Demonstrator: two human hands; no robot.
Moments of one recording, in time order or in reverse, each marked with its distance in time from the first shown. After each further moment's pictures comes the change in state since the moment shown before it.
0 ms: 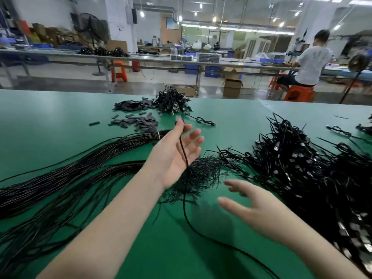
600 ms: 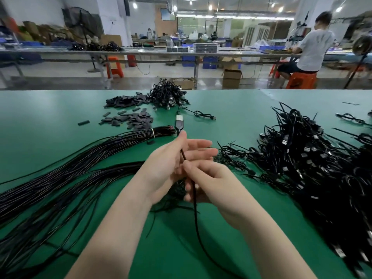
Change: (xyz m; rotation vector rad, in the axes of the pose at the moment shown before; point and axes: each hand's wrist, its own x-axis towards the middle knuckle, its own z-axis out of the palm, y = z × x) left_hand 0.014 -0.016 -0.014 0.495 -0.165 -0.037; right_hand 0.085 -0.014 0.039 0.867 -0.044 -0.079
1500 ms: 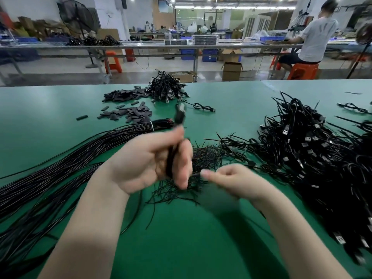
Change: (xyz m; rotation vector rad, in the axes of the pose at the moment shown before) left_hand -0.023 0.029 -0.017 0.036 -0.450 -0.081; right_hand -0.003 0.013 -0.054 -0.522 -0.039 0.218
